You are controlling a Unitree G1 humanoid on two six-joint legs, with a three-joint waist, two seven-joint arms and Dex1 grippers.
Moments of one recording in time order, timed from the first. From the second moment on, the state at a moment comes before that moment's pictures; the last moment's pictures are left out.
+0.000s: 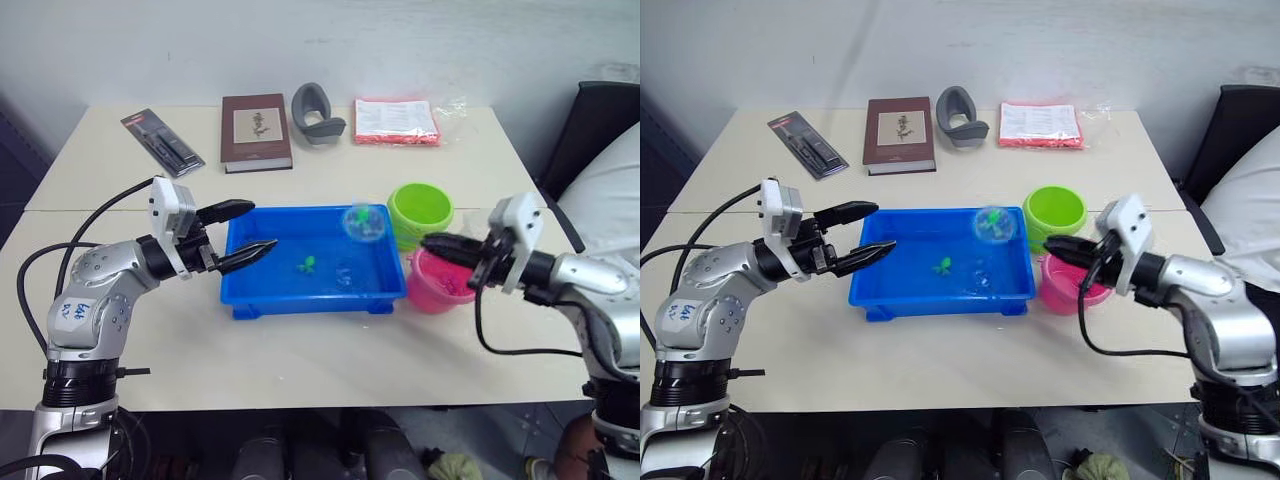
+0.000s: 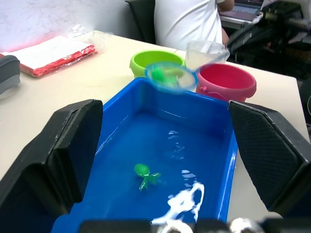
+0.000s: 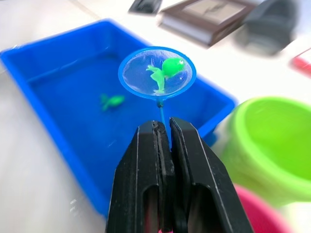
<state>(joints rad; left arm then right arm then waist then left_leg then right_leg) -0.43 0.62 0.18 -0.12 -0.57 0.43 -0.91 -0.37 -0.73 -0.22 -0.24 0.48 0.58 0.92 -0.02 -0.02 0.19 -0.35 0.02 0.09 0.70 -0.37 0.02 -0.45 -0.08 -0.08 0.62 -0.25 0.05</state>
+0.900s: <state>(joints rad) -0.46 0.54 0.18 -0.10 -0.50 0.23 -0.87 -0.36 -0.74 -0.24 0.16 0.14 -0.03 0.72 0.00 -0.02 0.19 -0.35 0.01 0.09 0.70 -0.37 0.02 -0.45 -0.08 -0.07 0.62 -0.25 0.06</state>
